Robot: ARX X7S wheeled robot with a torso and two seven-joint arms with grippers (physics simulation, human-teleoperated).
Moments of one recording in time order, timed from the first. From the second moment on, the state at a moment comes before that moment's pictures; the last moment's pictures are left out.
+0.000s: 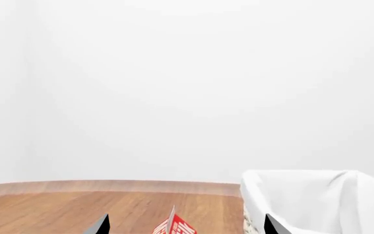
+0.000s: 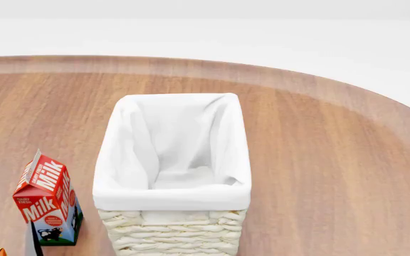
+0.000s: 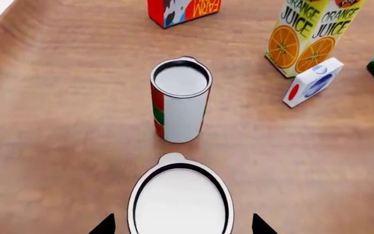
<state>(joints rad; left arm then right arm) 0.10 -0.35 0.29 0.26 -0.14 0.22 -0.50 0.27 0.54 -0.88 -0.08 0.14 0.23 -0.75</state>
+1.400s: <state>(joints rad) 0.11 -0.37 0.30 0.27 -0.14 0.23 -0.52 0.28 0.52 -0.90 -0.05 0.10 0.13 -0.69</state>
